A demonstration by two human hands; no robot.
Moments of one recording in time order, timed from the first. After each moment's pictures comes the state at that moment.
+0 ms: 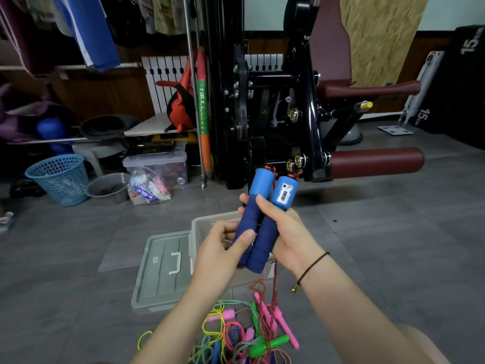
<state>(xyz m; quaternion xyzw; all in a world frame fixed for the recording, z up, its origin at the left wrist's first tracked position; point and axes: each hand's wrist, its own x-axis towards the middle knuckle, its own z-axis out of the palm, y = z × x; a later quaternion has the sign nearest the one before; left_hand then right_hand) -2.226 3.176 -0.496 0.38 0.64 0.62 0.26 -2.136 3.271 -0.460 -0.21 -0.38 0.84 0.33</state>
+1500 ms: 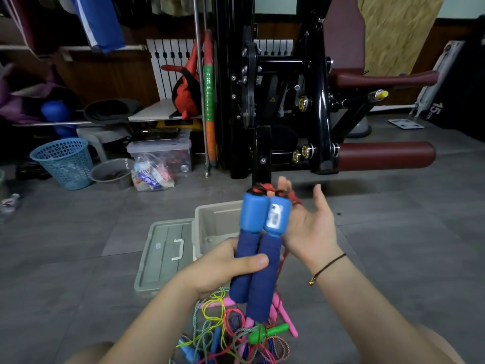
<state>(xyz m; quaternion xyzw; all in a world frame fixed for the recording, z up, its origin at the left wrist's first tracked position) -2.240 3.160 -0.504 0.43 0.47 0.51 0.58 -2.122 3.294 -0.485 -0.14 -0.14 0.93 0.31</state>
